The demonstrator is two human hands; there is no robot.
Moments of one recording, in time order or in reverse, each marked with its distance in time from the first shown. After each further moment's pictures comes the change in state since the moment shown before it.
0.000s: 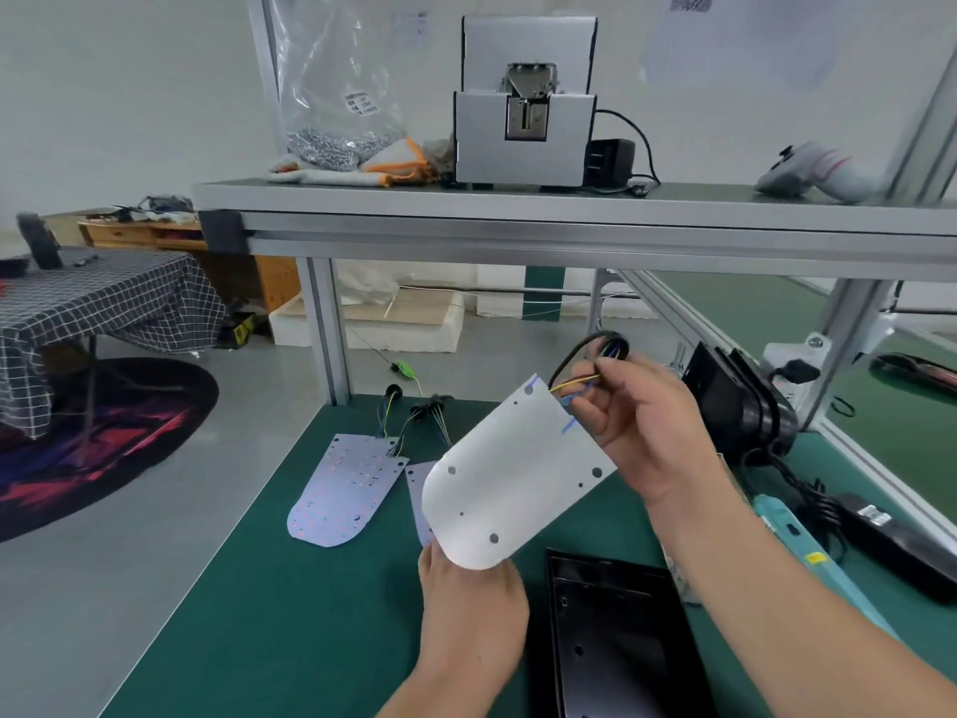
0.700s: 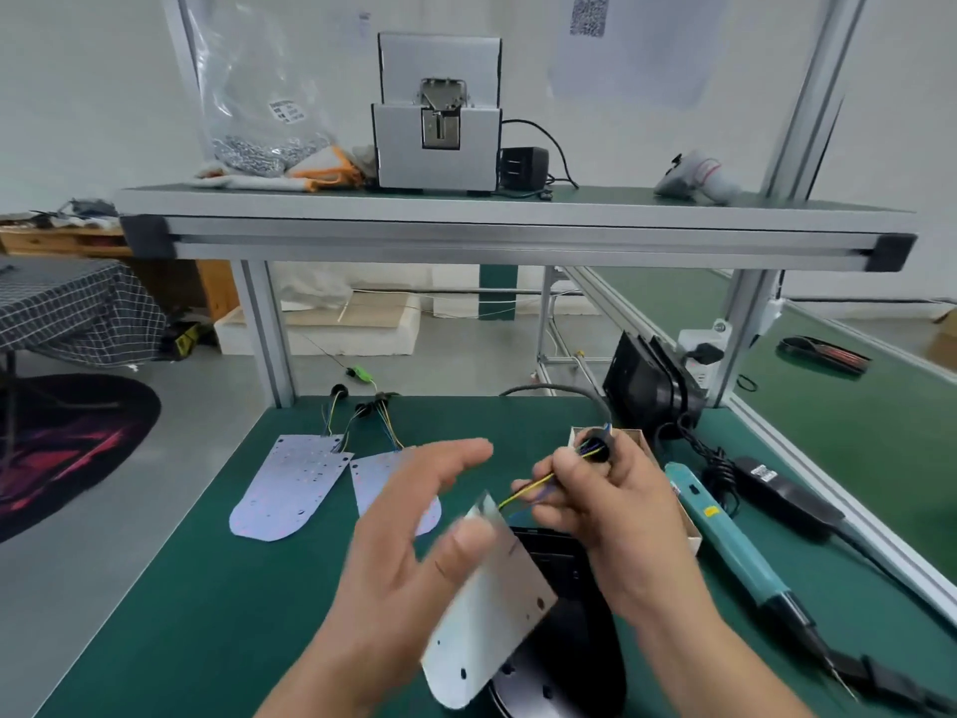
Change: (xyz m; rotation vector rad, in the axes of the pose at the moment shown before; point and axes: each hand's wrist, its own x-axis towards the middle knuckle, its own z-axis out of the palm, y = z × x) left_hand -0.050 0.063 -0.081 -0.445 -0.121 0.521; right_hand -0.119 0.007 -0.022 -0.235 0.154 -0.080
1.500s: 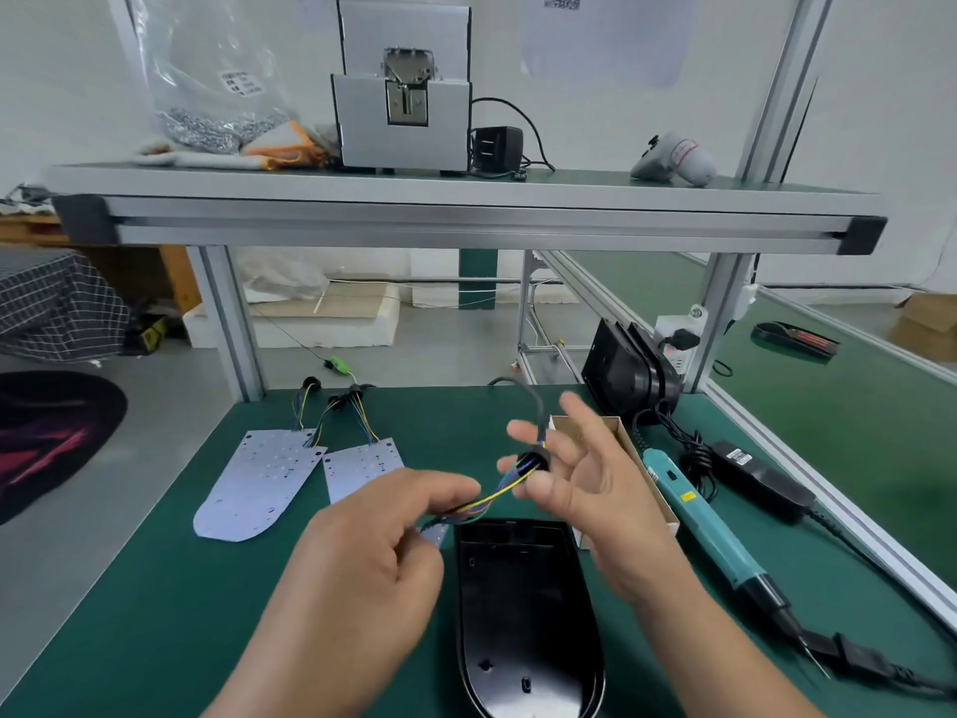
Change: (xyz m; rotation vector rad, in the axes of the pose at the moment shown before) left_hand 0.000 0.026 -0.005 0.373 0.012 -0.044; right_hand 0.012 0.010 -0.031 -0.176 -0.191 -0.055
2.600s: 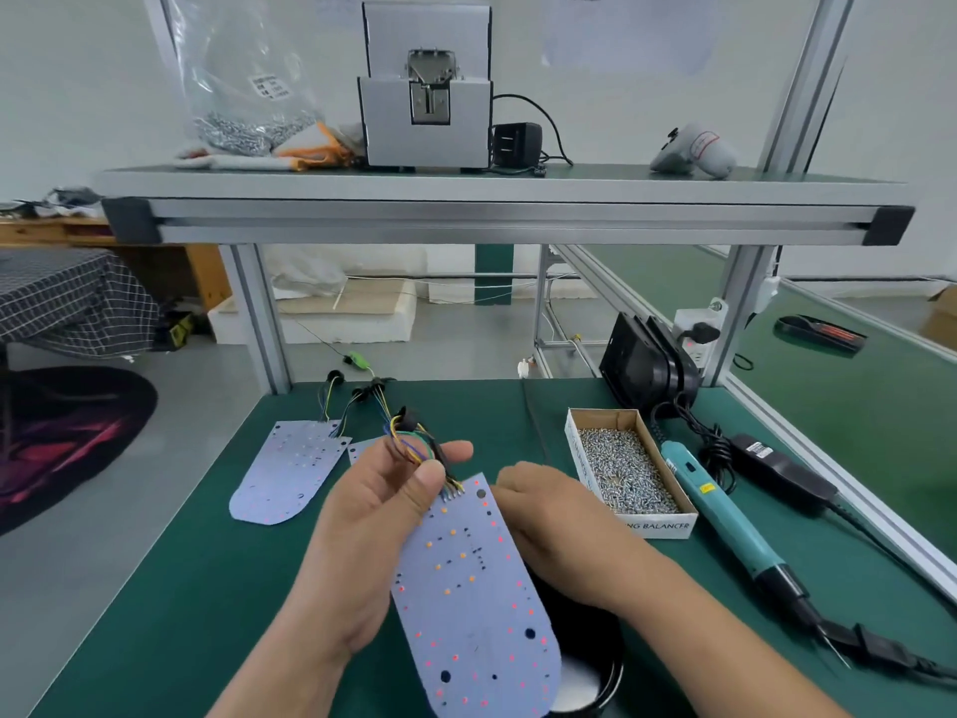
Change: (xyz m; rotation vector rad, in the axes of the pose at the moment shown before) left_hand 0.016 -0.051 0.020 -0.916 0.004 -0.354; right_hand 0.005 0.017 0.021 -1.282 -0.521 -0.485
